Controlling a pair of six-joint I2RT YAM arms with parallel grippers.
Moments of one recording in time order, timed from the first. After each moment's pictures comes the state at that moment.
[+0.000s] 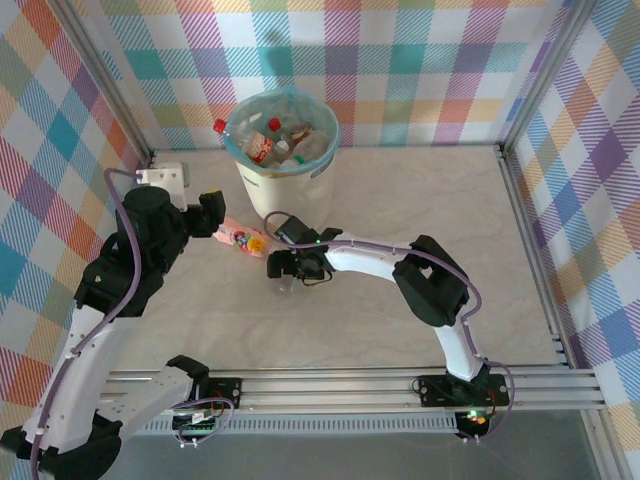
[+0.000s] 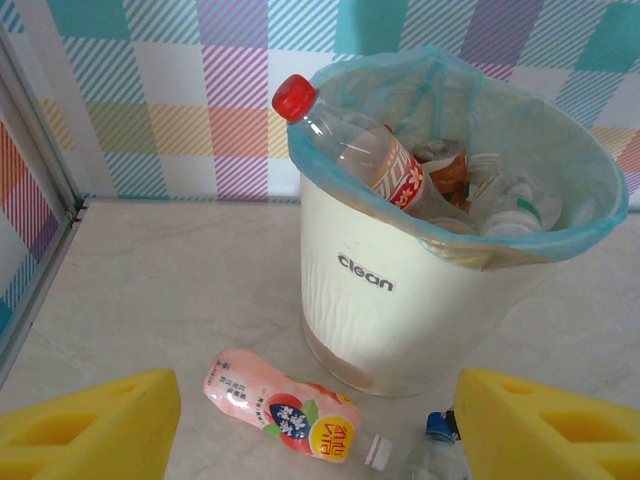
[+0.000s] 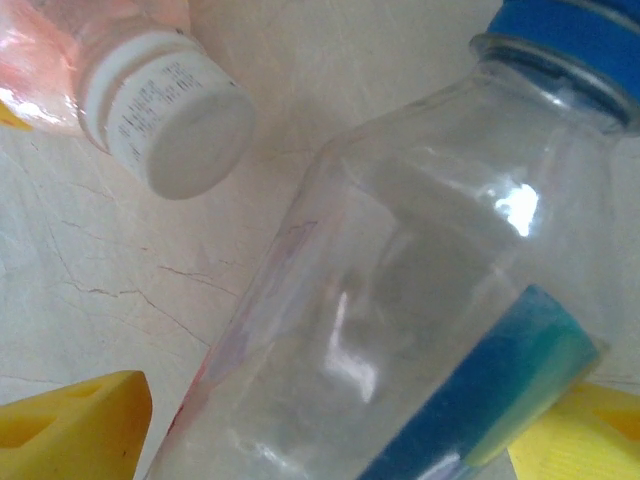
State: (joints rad) left arm -0.39 0.91 1.33 -0.78 -0.31 -0.21; right arm 0.93 2.07 1.50 -0.49 -0.06 0.82
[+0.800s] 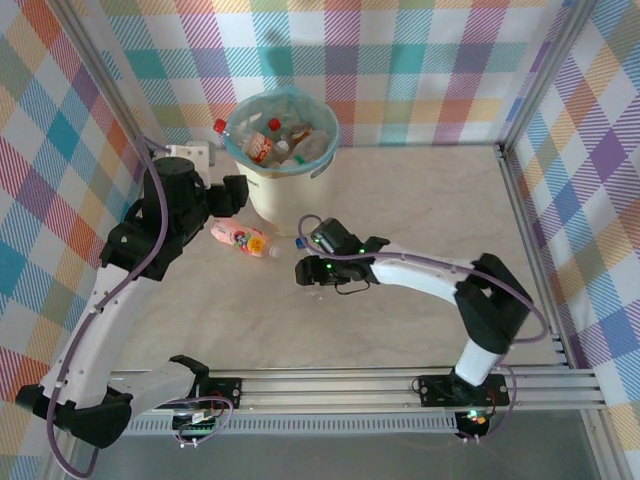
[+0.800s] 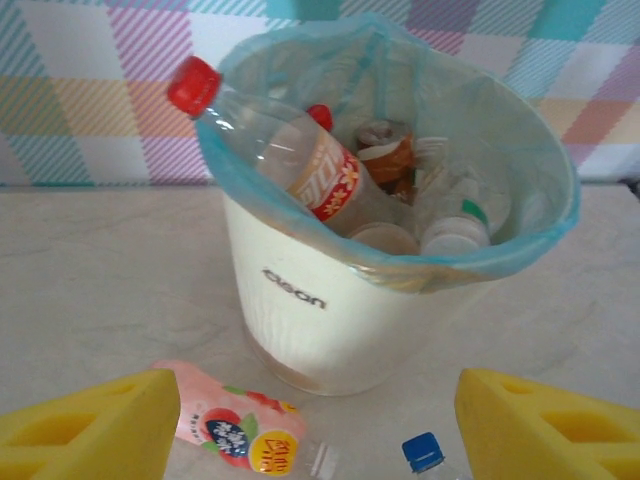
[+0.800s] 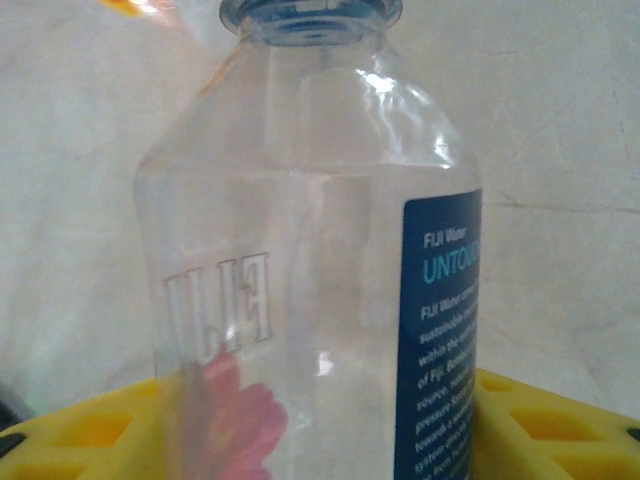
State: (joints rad) left arm -0.39 1.10 1.44 -0.76 -0.17 -0.24; right arm 0.89 1.66 1.12 -0.38 -0.17 0.69
